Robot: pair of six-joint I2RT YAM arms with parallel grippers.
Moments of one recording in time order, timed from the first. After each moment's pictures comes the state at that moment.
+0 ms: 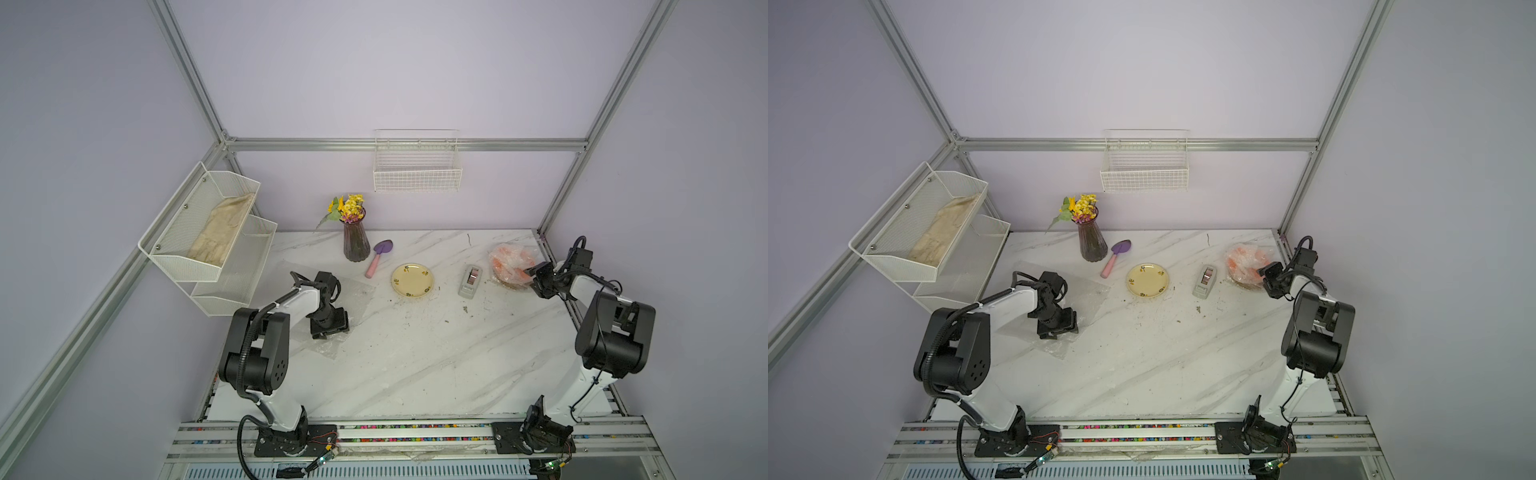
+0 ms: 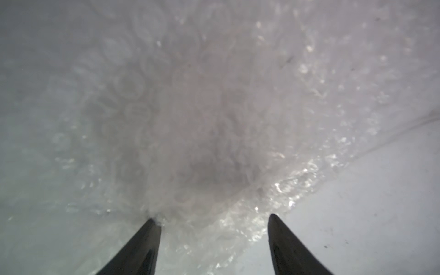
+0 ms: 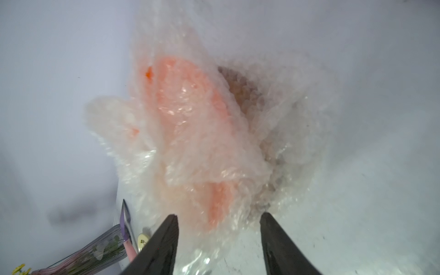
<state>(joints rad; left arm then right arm) -0.21 1.69 1.00 -0.81 0.18 -0.41 -0.38 1.77 1.19 -0.28 -0.47 0.77</state>
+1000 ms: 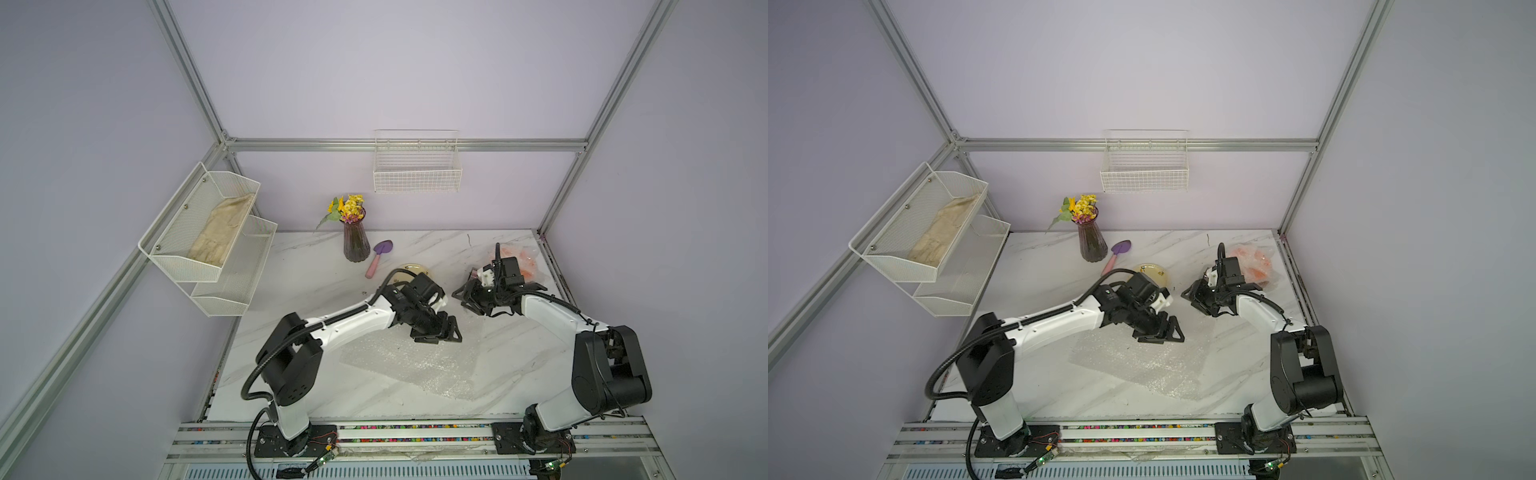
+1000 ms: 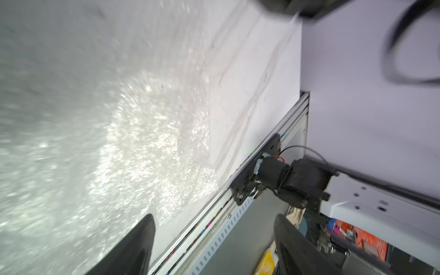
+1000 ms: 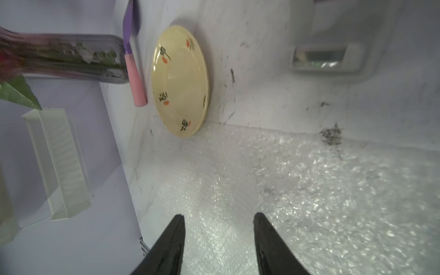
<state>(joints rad) -0.80 1.72 1.39 -0.64 0.51 -0.71 0.22 1.55 0.95 -0.35 -0.54 0.77</state>
